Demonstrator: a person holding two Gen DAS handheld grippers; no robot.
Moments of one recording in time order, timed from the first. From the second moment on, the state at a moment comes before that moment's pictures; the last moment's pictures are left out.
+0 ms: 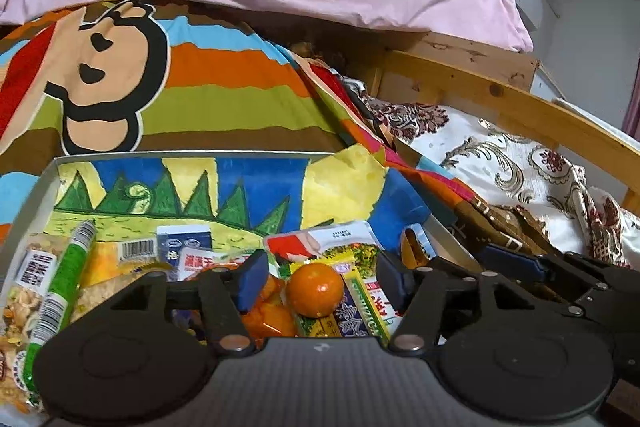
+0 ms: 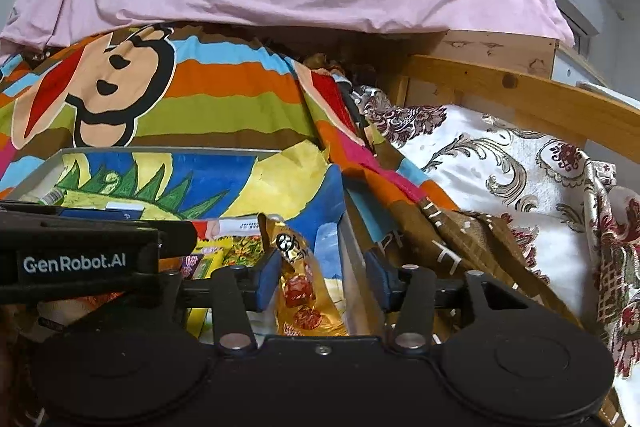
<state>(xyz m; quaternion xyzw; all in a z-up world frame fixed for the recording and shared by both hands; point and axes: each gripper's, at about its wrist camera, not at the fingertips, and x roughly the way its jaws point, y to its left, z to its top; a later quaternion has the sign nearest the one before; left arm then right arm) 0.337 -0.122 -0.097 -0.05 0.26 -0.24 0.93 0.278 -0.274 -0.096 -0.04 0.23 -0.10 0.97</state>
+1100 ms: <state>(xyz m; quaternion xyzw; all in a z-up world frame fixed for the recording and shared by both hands) 0.269 -0.089 -0.017 -0.04 0.20 -0.15 0.97 0.202 -0.296 -0.009 0.03 0.13 -0.12 0.98</state>
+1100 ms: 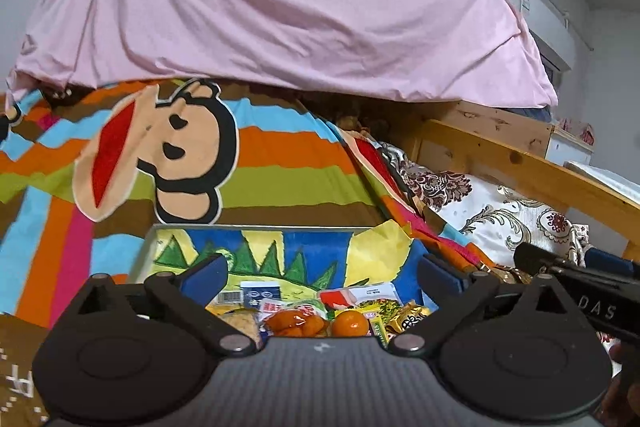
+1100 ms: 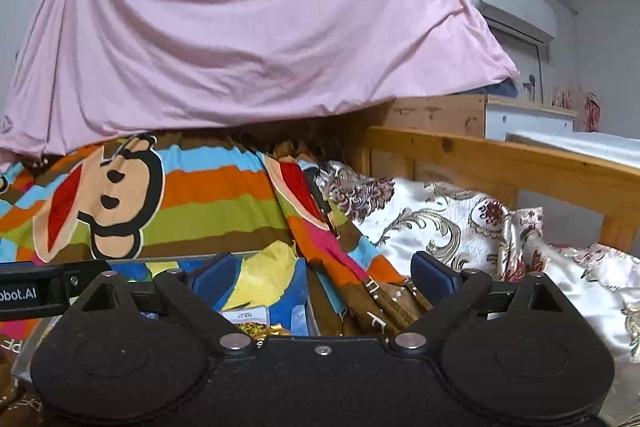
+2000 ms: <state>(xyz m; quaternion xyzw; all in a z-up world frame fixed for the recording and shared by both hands) 0.150 -0.033 0.004 -0.02 0.20 -0.06 0.98 0.087 -0.274 0.013 0.02 0.14 -0.07 0.99</state>
